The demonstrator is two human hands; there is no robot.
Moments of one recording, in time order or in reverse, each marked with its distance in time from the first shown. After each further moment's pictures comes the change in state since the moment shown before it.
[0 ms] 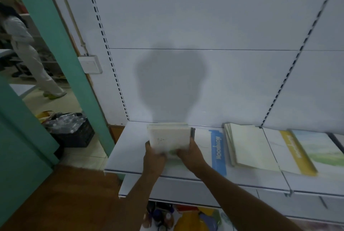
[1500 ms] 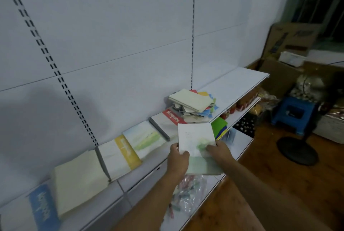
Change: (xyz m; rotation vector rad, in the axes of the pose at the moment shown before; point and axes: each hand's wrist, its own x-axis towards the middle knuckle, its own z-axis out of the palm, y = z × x) left_hand -0.334 0.170 0.466 0.151 -0.923 0.194; right_hand -0.314 0.134 -0.510 0.133 1.023 0.619
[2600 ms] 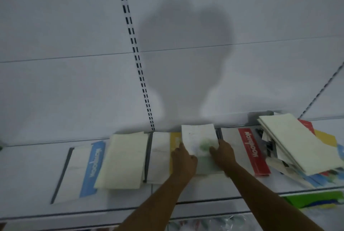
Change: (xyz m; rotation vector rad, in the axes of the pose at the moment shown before) left_hand 0.167 -0.062 -0.102 0.303 0.515 -0.266; right_hand 0.157 -0.079 0.228 -0.541 -0.480 -0.379
